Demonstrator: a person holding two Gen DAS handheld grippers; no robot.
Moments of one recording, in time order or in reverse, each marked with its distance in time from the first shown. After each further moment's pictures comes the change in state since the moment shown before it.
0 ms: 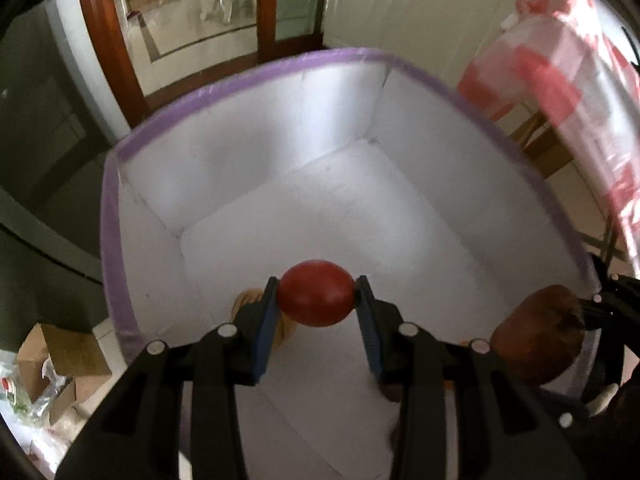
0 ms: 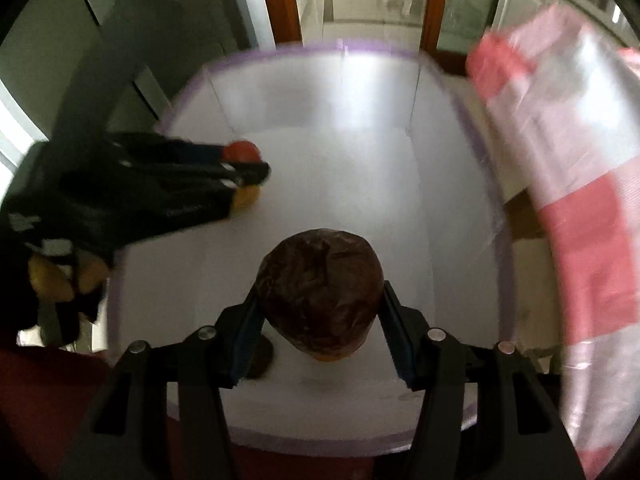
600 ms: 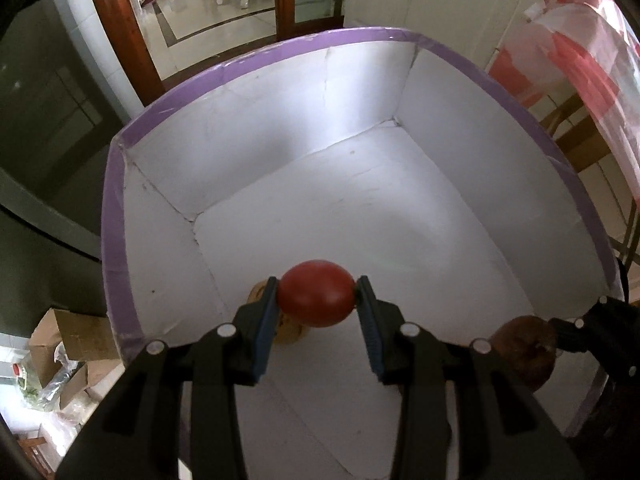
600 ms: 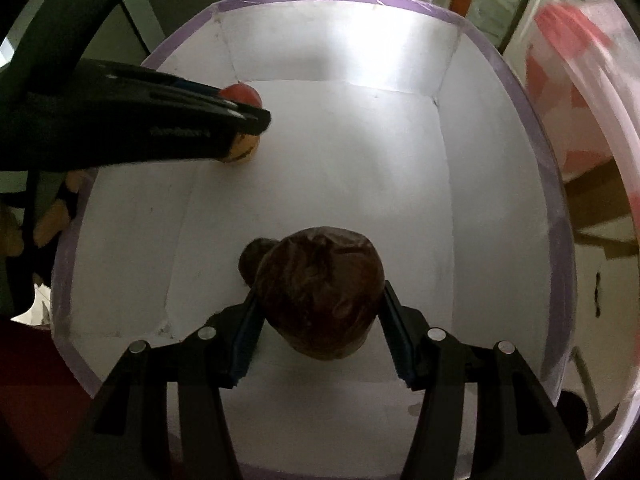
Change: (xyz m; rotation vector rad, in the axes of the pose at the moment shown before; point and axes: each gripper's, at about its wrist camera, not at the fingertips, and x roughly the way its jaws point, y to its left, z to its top) left arm 0.009 -0.001 0.005 -0.015 0.054 0.082; right arm 0.032 0.010 -0.001 -0.116 0.070 -0.028
